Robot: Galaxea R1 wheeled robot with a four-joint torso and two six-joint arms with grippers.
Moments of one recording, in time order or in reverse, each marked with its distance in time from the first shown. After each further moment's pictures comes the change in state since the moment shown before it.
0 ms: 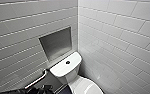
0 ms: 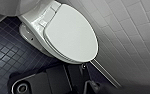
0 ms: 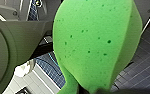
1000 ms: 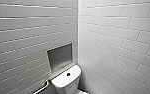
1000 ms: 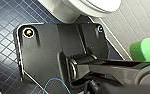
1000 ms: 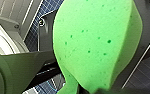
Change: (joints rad) left arm 0.674 0.241 -0.426 0.303 -0.263 -0.004; right arm -0.037 0.066 -0.128 -0.003 -0.012 -0.002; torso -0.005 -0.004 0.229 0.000
